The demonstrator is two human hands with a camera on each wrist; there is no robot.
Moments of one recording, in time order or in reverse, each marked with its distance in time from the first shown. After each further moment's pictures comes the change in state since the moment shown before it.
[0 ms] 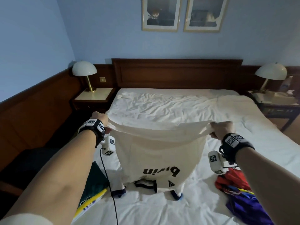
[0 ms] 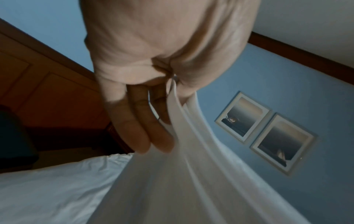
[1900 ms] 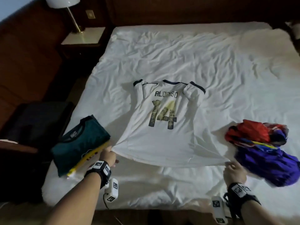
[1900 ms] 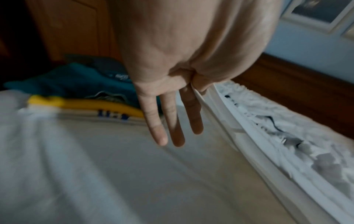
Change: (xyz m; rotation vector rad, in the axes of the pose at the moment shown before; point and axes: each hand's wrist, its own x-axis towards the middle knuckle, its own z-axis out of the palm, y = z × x) left_hand -0.052 -0.349 0.111 0.250 -0.253 -0.305; right_hand -0.081 0.380 0.022 -0.172 0.141 0.303
